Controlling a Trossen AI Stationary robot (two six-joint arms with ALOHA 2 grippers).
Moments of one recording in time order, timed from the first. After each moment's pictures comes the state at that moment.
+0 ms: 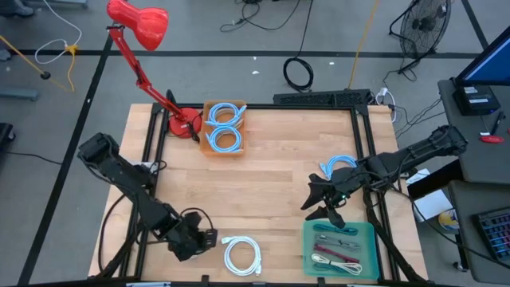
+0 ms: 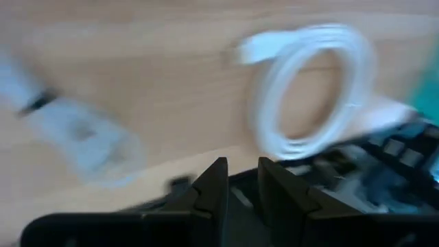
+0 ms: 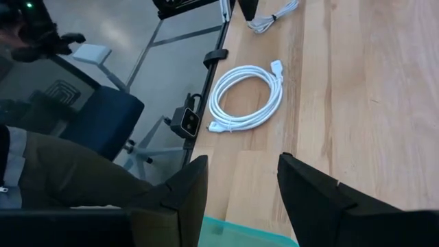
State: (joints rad) left arm -0.77 1.54 0.96 -0.42 -0.10 -2.31; right arm 0.38 1.08 0.89 -0.35 -0.19 0.47
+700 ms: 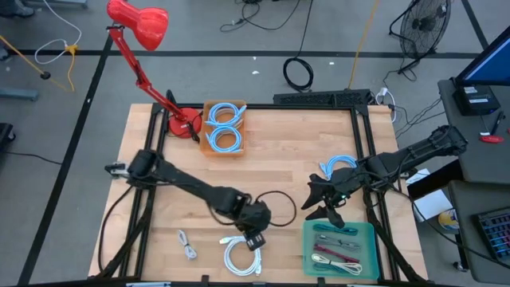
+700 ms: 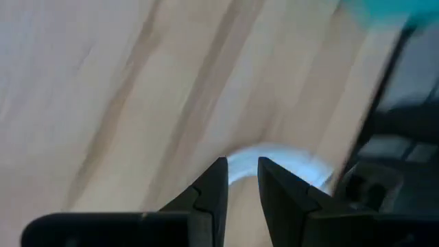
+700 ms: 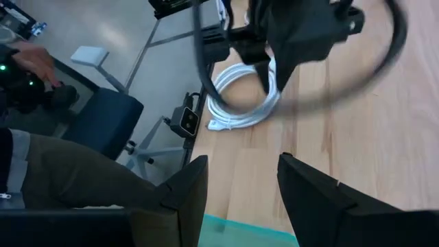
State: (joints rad) left arm -0.36 2.02 1.58 -0.67 0.15 -0.85; right arm 0.38 1.08 0.89 -0.36 -0.18 0.49
